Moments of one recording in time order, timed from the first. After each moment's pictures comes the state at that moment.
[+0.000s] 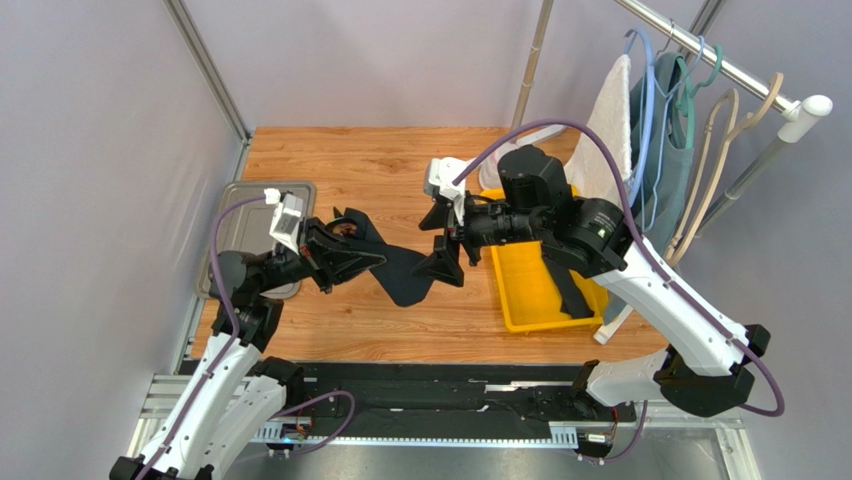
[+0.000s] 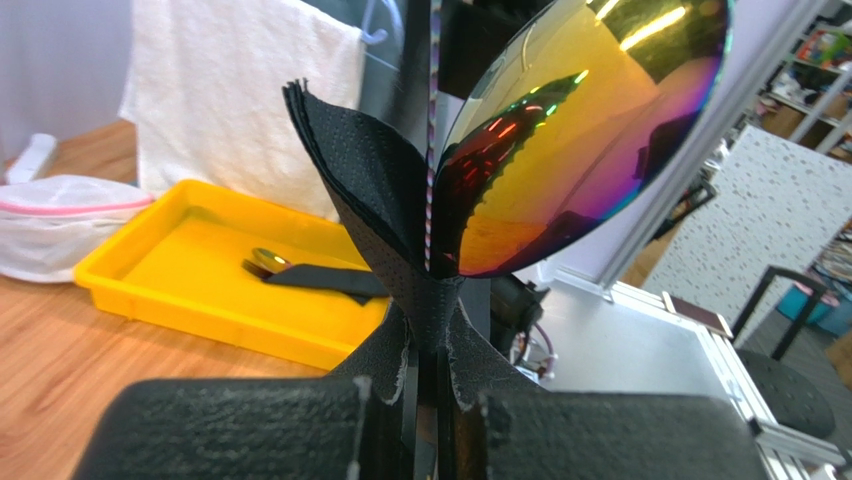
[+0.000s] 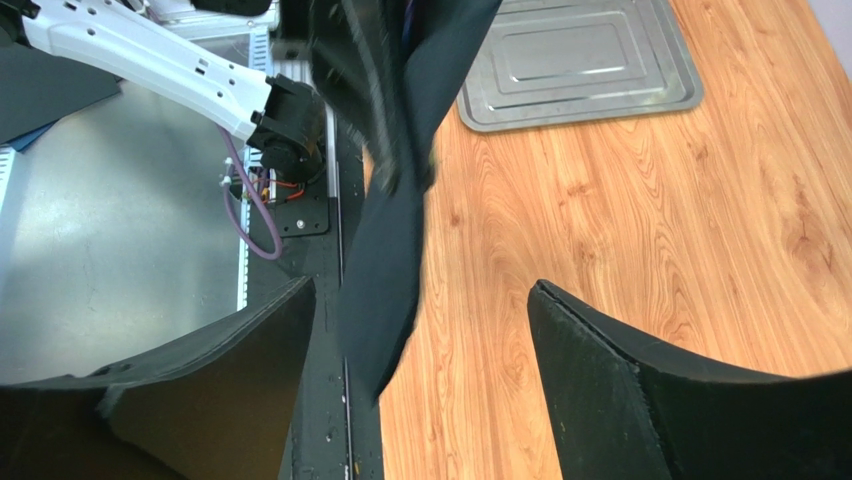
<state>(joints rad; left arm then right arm) -0.31 0.65 0.64 0.50 0.98 -0.73 0.94 1.32 1.73 -0.78 -0.50 -0.18</state>
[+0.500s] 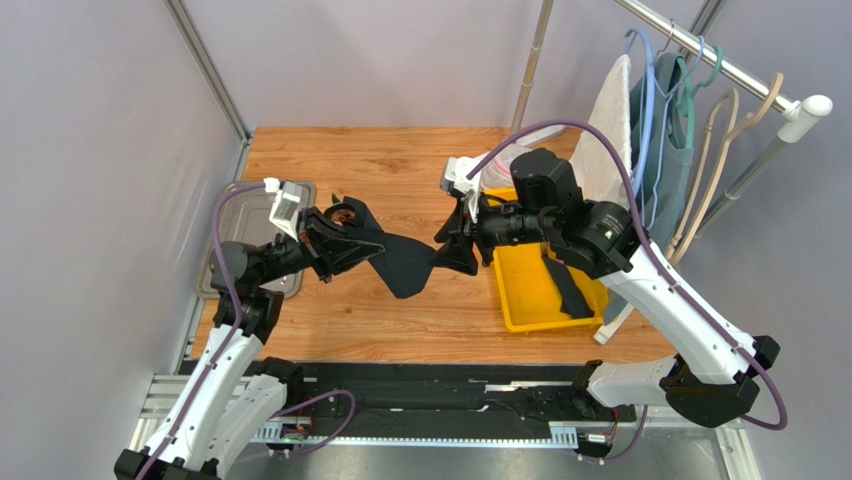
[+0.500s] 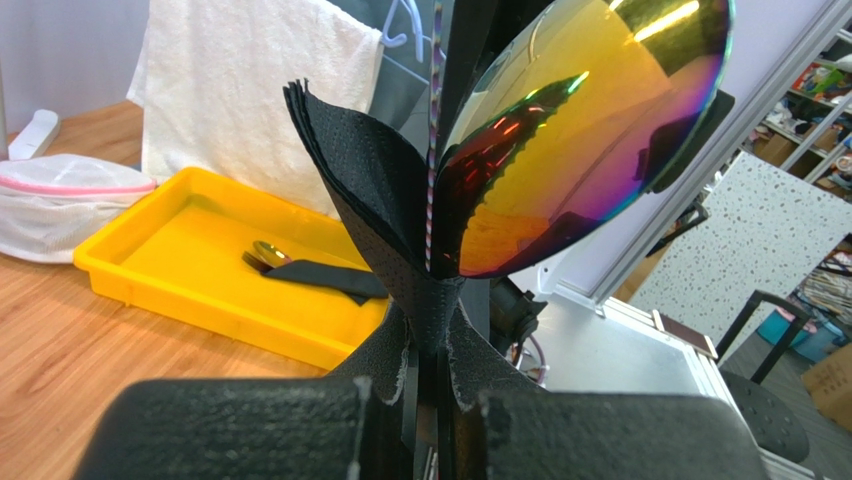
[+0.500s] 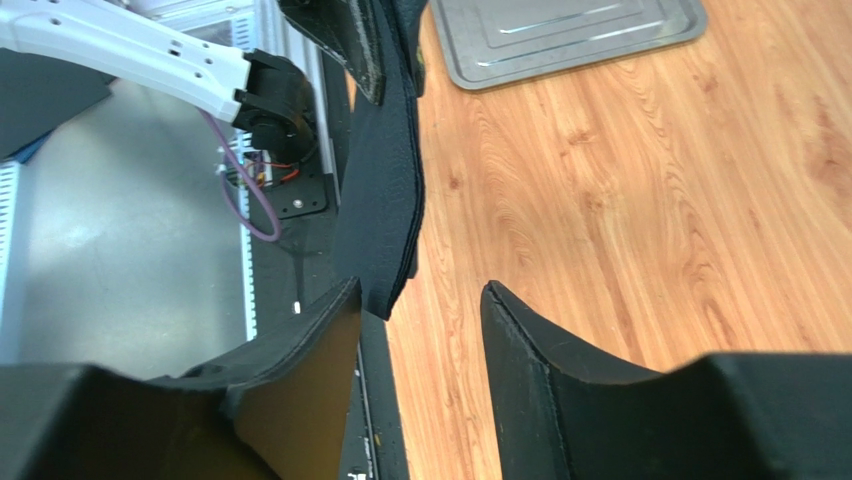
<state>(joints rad) -0.26 0.70 0.67 0.51 0.97 -0.79 0.85 1.26 1.62 -0.80 -0.52 -0.14</state>
